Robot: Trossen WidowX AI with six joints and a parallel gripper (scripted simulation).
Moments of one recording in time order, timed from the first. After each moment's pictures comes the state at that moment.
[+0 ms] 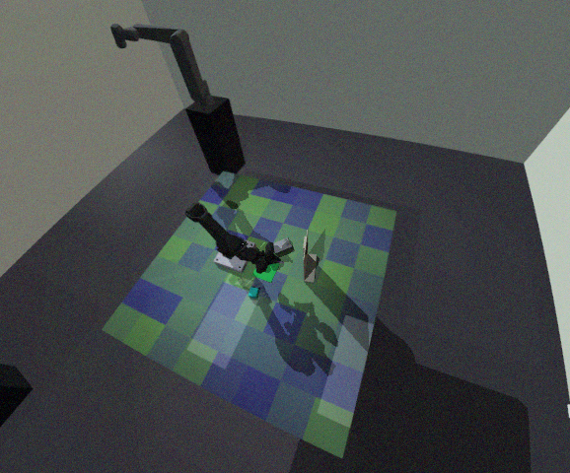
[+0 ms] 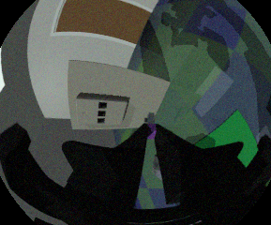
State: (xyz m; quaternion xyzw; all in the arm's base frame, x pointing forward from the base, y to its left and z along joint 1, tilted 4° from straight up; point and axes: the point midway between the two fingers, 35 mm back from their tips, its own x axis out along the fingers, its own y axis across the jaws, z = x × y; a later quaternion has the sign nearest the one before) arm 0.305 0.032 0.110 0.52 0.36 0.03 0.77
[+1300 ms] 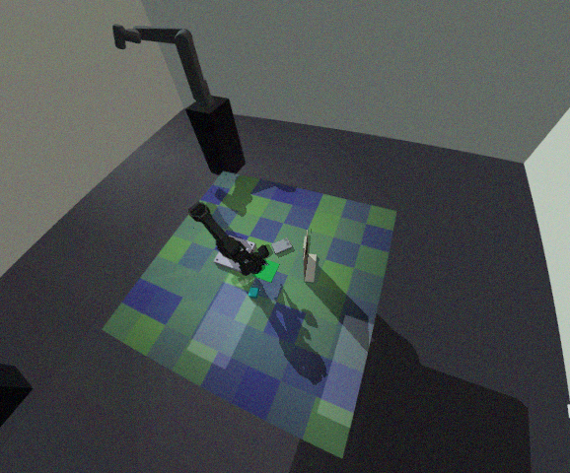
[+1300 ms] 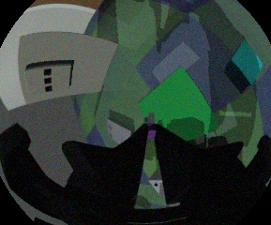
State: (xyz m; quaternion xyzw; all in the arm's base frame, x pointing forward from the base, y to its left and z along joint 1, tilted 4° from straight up) arm 0.231 0.003 0.071 0.39 0.57 -0.04 0.72
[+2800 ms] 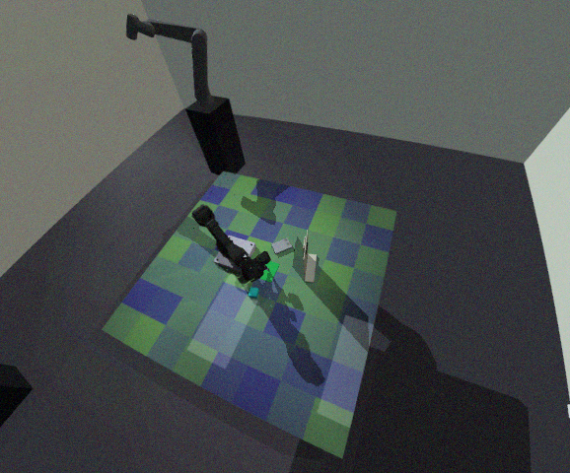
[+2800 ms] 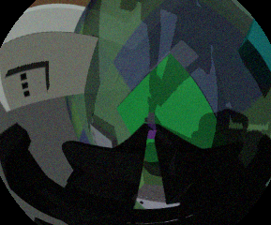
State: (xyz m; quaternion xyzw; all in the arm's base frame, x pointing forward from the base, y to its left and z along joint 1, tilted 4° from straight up) arm 0.229 -0.001 0.012 0.39 0.57 -0.04 0.72
